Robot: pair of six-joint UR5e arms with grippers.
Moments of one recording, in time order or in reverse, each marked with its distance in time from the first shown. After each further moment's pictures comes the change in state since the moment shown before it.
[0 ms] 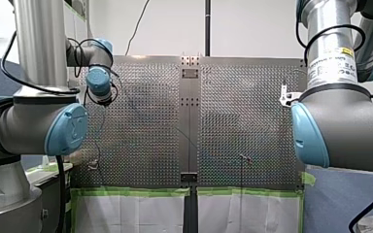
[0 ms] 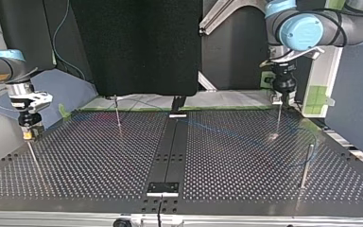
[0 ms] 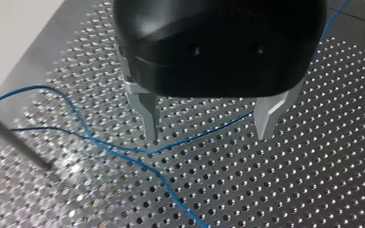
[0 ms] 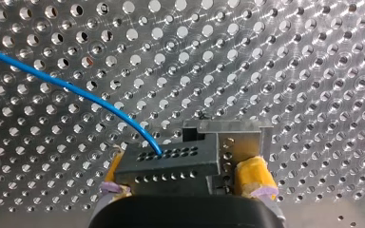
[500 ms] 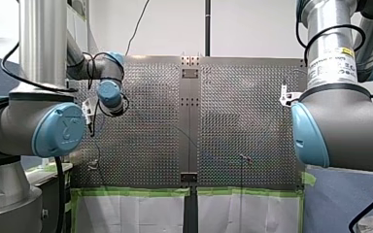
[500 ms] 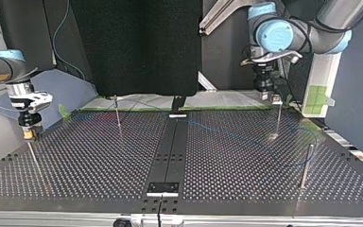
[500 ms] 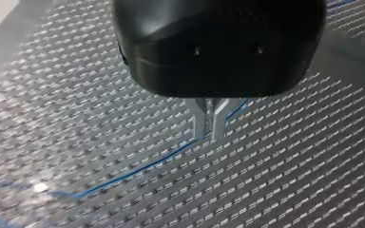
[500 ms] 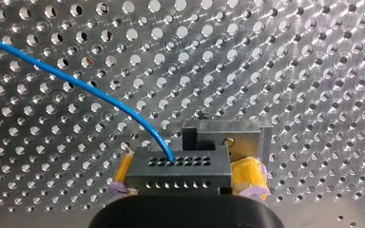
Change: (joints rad) left arm -0.127 -0.127 -0.017 0.127 -0.038 0.045; right arm 0.000 0.000 0.000 0.000 0.000 0.000
